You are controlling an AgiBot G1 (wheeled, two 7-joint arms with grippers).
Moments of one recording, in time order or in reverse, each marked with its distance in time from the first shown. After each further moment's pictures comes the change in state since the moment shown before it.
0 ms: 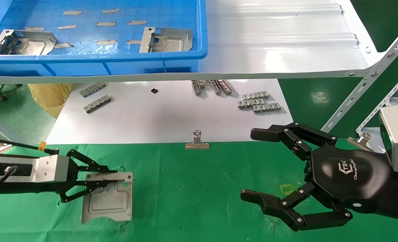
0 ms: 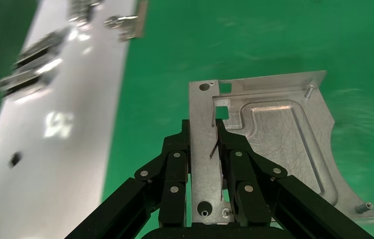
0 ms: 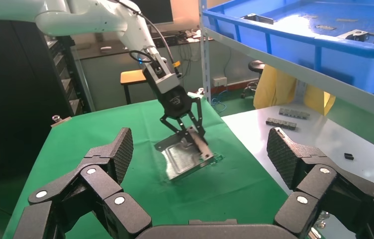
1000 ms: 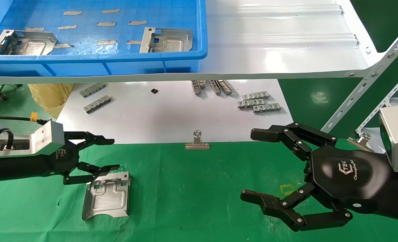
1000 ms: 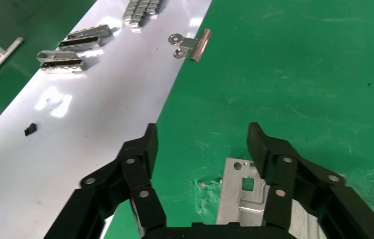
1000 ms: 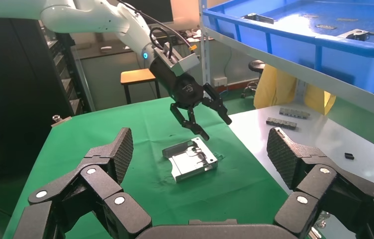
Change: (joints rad) left arm -0.044 0.050 -0.019 0.208 -0.060 0.037 -0.110; right arm 0.000 0.000 0.000 0.000 0.000 0.000 0.000
